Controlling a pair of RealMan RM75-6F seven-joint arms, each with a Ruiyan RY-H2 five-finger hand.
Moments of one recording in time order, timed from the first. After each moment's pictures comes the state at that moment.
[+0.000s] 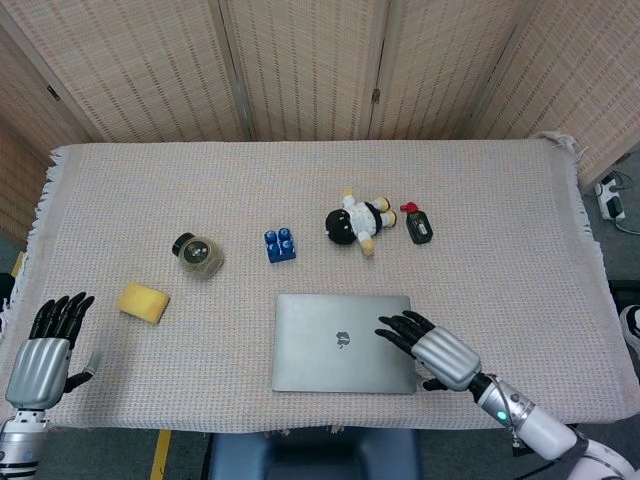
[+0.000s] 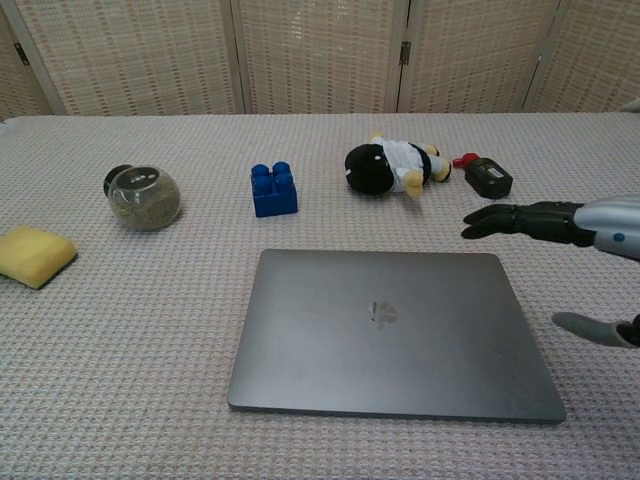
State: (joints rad) left arm -0.11 -1.19 -0.04 -1.63 1.53 1.49 0.12; right arm 0.49 -1.19 -0.03 -1.70 -1.81 0.97 0.11
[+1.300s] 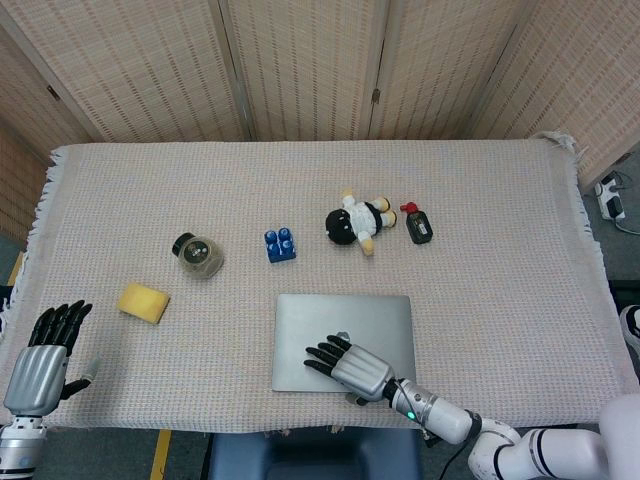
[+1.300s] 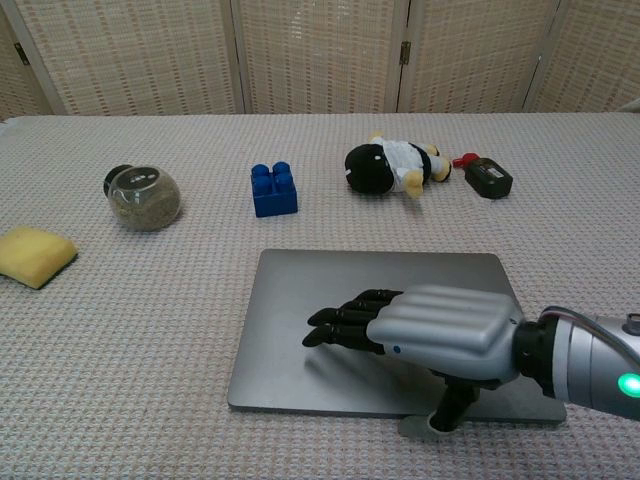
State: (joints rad) left arm -0.09 -1.22 -0.02 -1.55 1.54 1.50 0.03; right arm 0.68 -1.56 -0.01 -1.58 -1.58 0.74 -0.26
